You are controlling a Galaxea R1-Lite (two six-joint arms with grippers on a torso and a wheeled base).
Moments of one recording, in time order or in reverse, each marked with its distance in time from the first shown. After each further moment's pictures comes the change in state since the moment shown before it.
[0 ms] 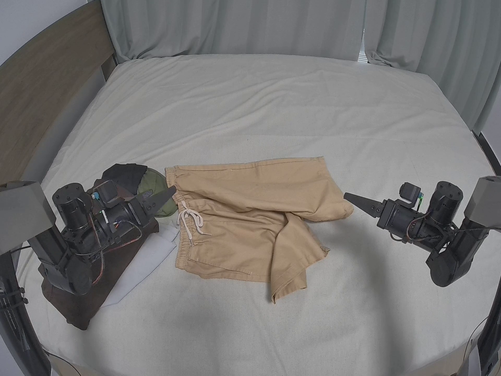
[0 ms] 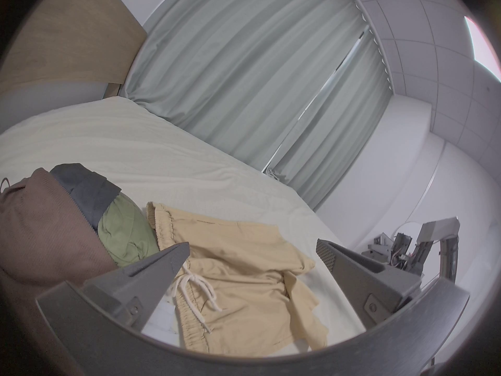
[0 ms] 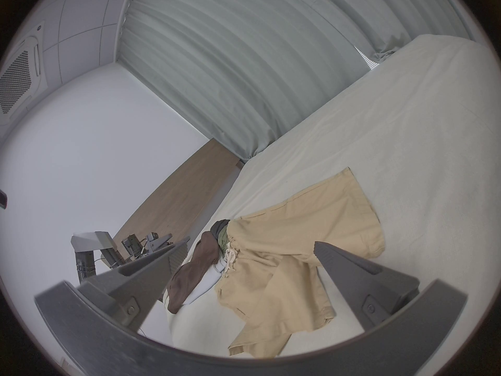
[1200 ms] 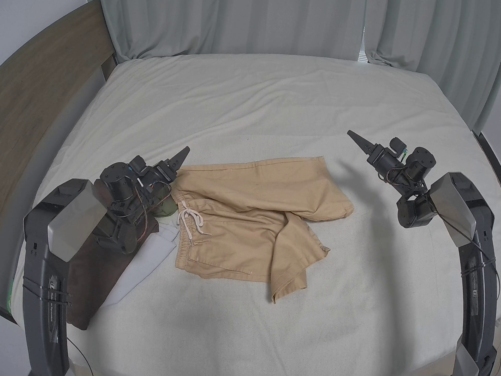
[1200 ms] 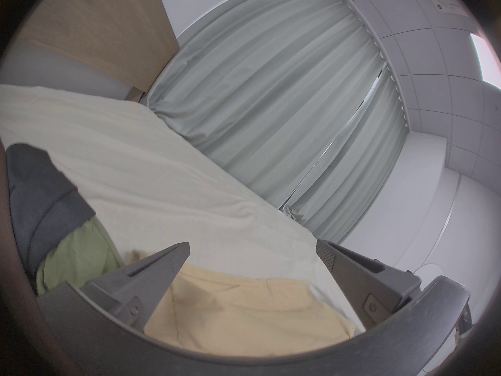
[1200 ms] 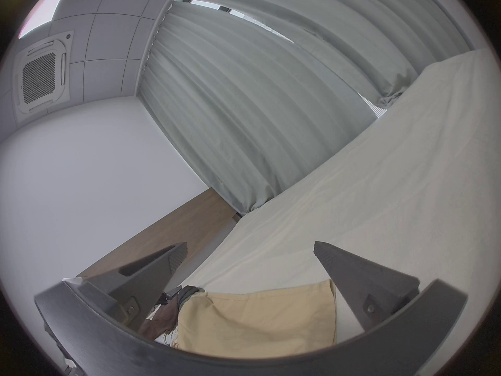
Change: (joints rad) left arm -0.027 0.427 -0.775 0.152 0.220 -0.203; right arm -0.140 0.501 -1.076 0.174 -0.032 0.169
